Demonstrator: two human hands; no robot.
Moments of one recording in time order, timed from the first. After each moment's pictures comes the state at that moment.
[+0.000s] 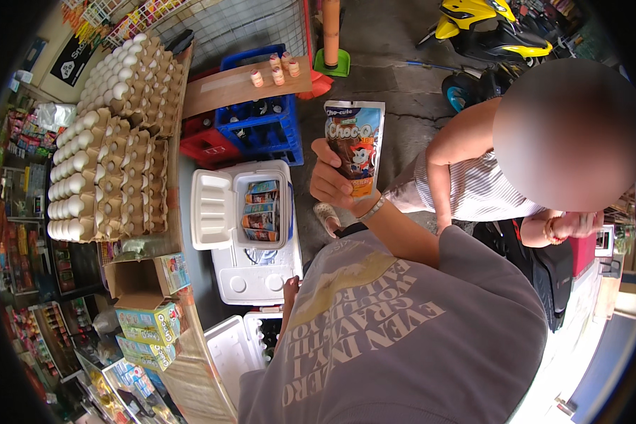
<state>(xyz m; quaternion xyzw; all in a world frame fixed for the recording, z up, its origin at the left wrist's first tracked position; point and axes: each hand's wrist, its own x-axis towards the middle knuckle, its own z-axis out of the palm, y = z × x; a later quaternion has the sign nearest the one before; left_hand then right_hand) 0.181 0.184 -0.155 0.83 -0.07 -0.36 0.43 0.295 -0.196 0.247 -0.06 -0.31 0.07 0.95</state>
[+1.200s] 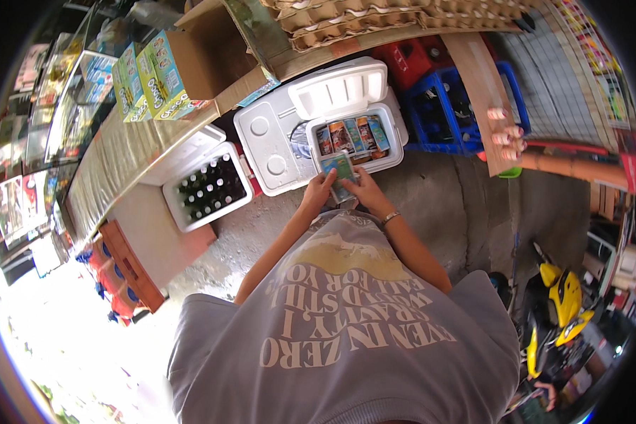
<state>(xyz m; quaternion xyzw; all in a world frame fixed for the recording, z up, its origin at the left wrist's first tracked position) 0.286 0.055 0.026 0.60 0.43 -0.15 0.66 0.375 -0.105 -0.005 -0.62 -0.04 0.47 0.62</state>
